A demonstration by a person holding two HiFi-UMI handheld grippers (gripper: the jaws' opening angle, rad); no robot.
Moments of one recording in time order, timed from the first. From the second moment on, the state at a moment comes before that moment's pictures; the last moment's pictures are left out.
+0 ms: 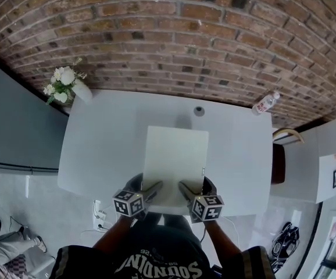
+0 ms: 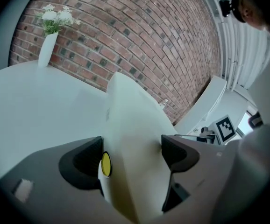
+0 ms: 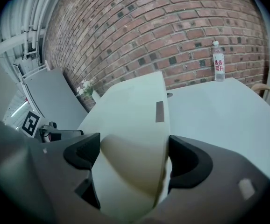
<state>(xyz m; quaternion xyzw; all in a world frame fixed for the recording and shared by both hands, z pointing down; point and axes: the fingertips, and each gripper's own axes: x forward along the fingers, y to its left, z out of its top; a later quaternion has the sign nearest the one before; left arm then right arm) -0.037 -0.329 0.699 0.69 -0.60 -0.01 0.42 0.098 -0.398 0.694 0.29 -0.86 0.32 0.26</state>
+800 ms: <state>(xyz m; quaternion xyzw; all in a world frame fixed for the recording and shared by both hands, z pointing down) -0.058 -0.404 0.715 0.68 -0.59 -0.02 0.43 0.079 -0.475 0.708 0.30 -0.86 0.32 0.26</state>
